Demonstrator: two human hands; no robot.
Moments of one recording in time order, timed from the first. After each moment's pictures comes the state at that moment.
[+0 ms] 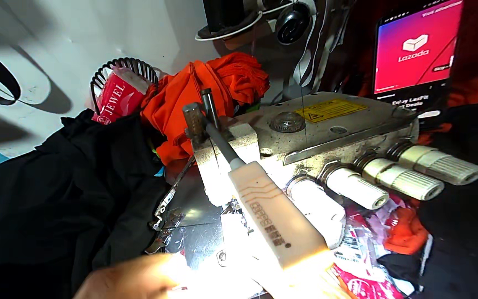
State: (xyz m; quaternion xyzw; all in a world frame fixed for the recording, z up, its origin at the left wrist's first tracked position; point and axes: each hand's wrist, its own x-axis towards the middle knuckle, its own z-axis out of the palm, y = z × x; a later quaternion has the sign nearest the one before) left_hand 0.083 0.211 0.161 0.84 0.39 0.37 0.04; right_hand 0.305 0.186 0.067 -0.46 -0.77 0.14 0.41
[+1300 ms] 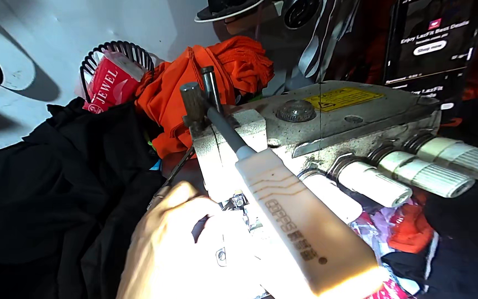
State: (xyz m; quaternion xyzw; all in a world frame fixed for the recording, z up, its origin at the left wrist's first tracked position) left_hand 0.111 0.281 0.122 0.82 0.48 0.31 -0.01; right_hand 0.305 0.185 0.058 -0.46 -0.77 0.14 0.42
